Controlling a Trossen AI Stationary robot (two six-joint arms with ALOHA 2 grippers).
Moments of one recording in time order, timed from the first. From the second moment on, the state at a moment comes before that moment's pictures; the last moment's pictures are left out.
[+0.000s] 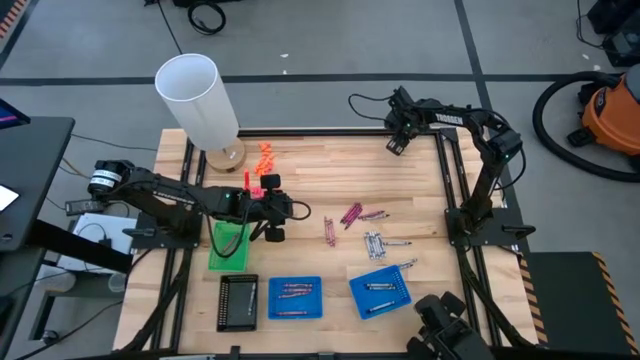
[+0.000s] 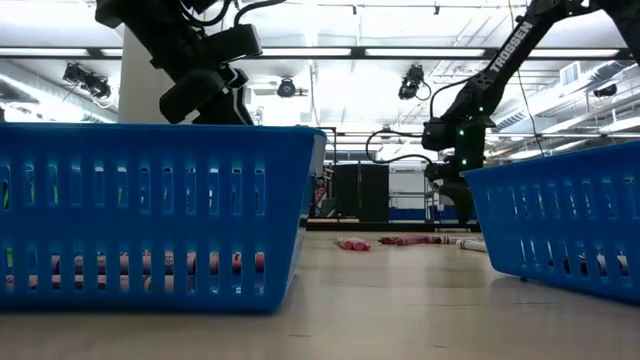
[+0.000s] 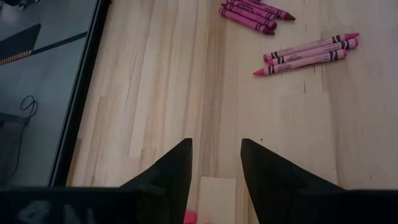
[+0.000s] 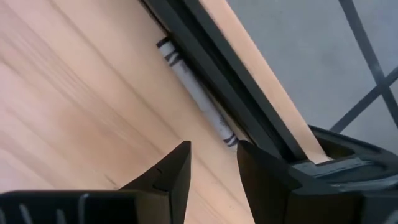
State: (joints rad) left arm -0.10 1.36 0.82 -0.30 -0.47 0.15; right arm -1.03 1.80 1.12 -0.59 0.15 -0.36
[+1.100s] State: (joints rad) left arm -0.12 1.36 0.82 -0.30 -0.47 0.16; right arm -0.93 1.91 1.27 -0.78 0.20 -0.39
